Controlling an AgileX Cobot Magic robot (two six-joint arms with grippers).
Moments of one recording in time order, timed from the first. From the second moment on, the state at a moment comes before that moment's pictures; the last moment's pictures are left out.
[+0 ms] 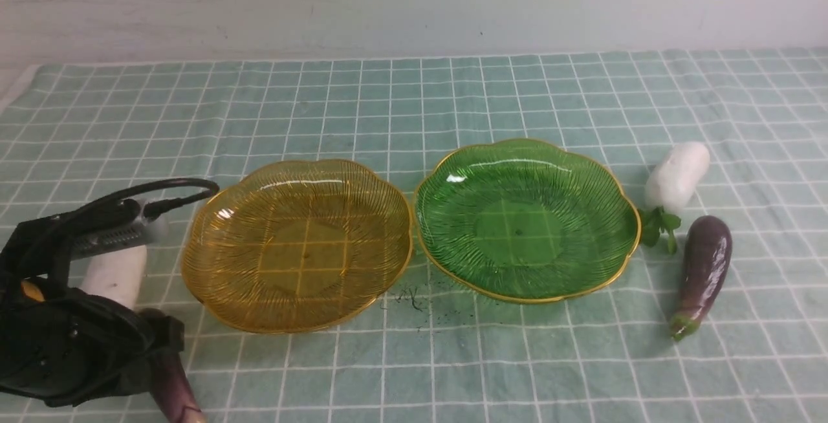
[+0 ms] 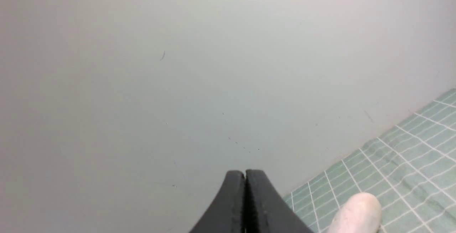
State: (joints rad) right arm 0.02 -0.02 0.03 0.38 -0.12 0.30; left arm -0.06 1.23 -0.70 -0.15 0.81 -0.15
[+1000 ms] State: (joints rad) right arm 0.02 0.81 -0.84 0.28 1.11 0.01; left arm -0.08 1.47 -0.71 -0.15 0.73 -0.19
